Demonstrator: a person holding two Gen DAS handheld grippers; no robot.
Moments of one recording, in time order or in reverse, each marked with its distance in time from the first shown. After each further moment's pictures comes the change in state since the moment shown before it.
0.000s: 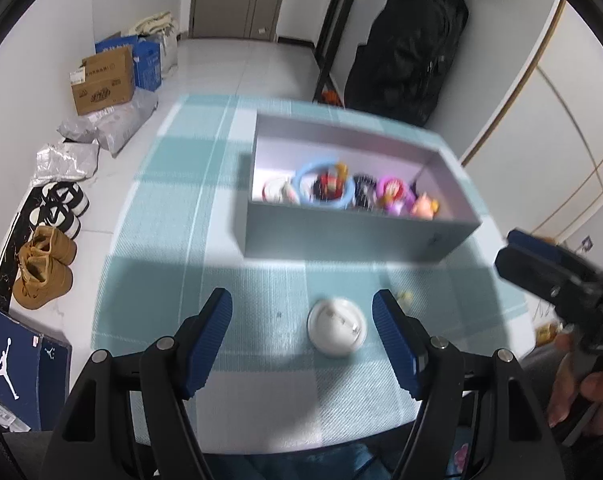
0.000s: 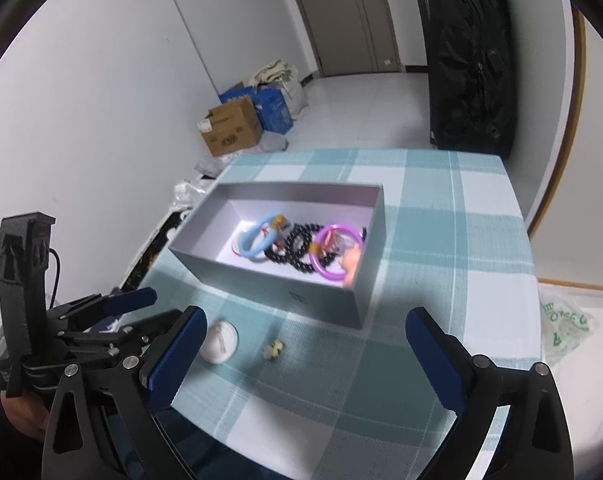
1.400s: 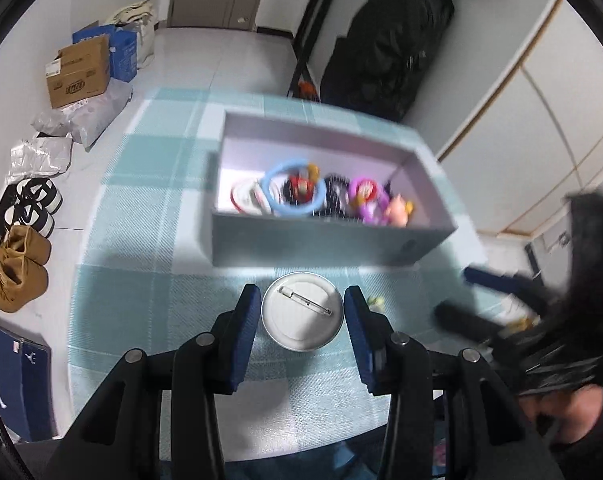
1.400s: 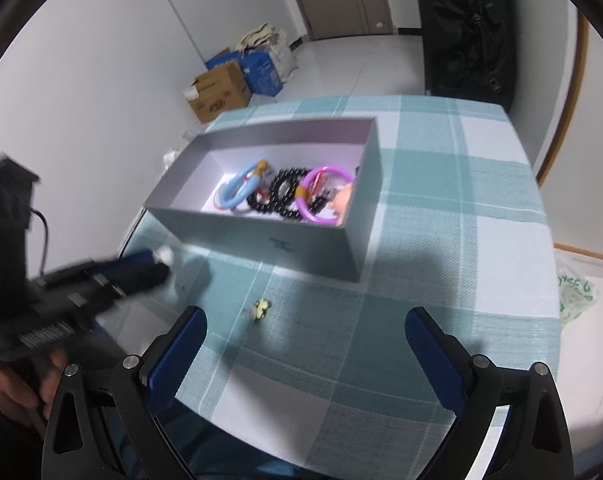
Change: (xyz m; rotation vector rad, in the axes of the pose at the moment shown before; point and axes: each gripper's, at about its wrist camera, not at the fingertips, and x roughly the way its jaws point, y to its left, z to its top) left arm -0.015 0.003 0.010 -0.016 0.007 -0.128; right arm 0.028 -0.004 -0.016 0.026 0.142 -0.010
